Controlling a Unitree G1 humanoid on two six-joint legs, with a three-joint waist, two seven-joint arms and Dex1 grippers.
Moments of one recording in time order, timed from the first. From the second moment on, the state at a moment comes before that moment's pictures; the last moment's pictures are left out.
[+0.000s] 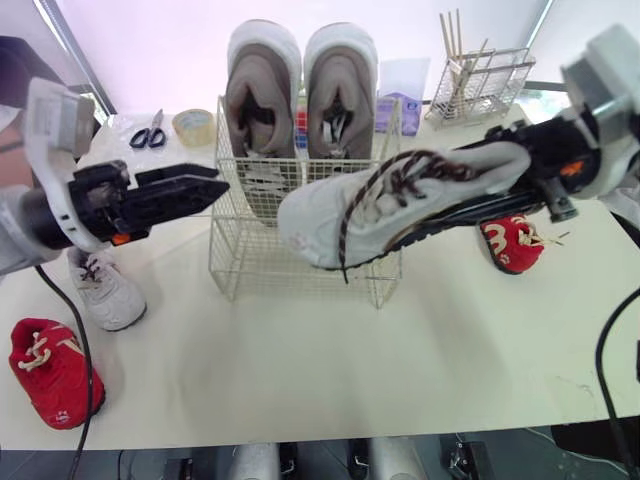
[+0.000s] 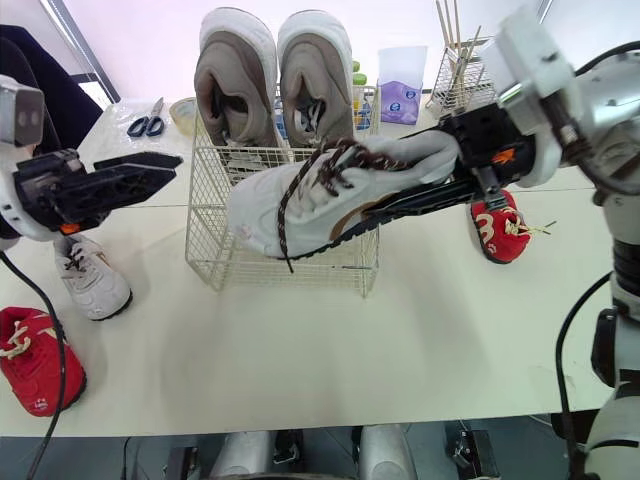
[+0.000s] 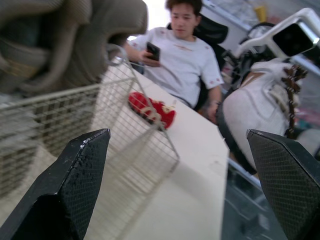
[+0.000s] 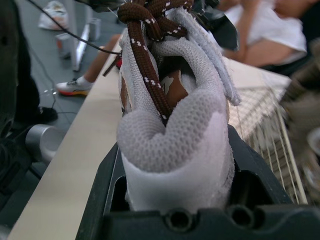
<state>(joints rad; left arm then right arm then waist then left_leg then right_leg) -0.49 1.13 0.37 -0.22 -1.78 1.09 -0.57 -1.04 -0.97 0.04 -0.18 0.74 0.56 1.53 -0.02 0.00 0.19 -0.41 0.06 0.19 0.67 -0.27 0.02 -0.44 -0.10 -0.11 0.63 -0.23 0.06</state>
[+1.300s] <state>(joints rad) -0.36 0.90 0.27 -0.38 -1.91 0.98 -0.44 -0.89 -0.91 -0.15 -0.01 0.73 0.75 1.26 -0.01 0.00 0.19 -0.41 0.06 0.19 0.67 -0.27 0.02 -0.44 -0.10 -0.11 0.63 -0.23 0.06</state>
